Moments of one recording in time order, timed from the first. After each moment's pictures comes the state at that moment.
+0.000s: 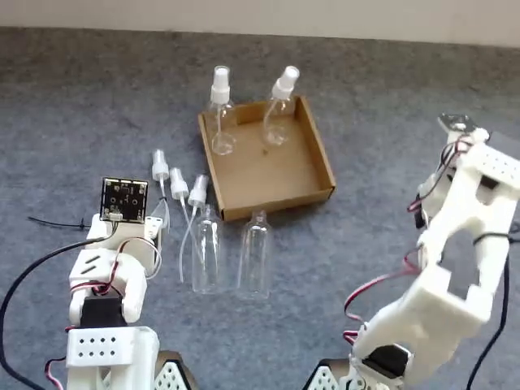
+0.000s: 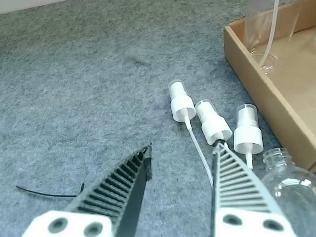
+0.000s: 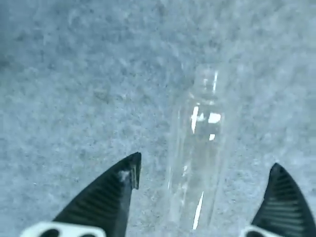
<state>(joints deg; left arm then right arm) -10.1 -83.7 86.3 37.2 -5.4 25.0 19.7 -11.6 89.9 31.8</state>
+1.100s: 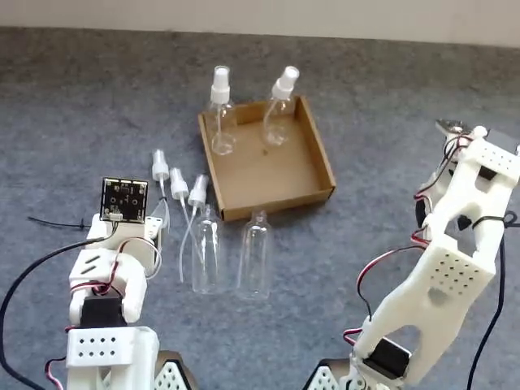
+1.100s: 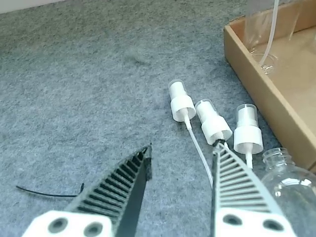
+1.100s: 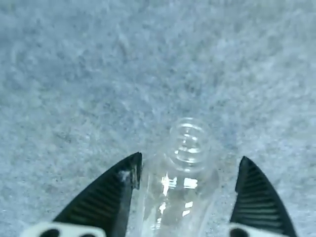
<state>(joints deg) -10.1 -83.7 86.3 37.2 -5.4 26.4 39.4 -30.1 92.1 34.4</state>
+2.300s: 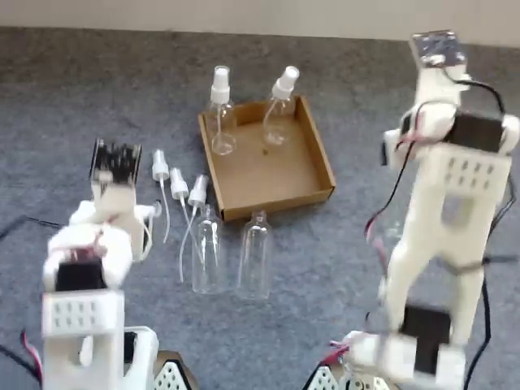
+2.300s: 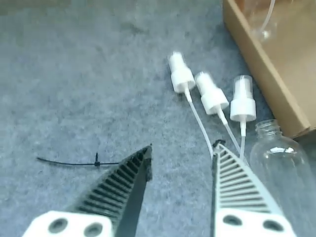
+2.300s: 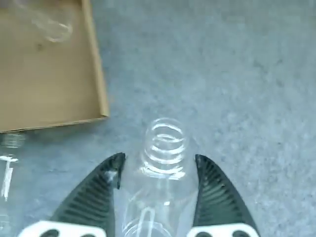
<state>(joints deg) -11.0 -62.3 57.9 59.8 -7.1 5.2 -13.2 -13.9 92.9 19.9</state>
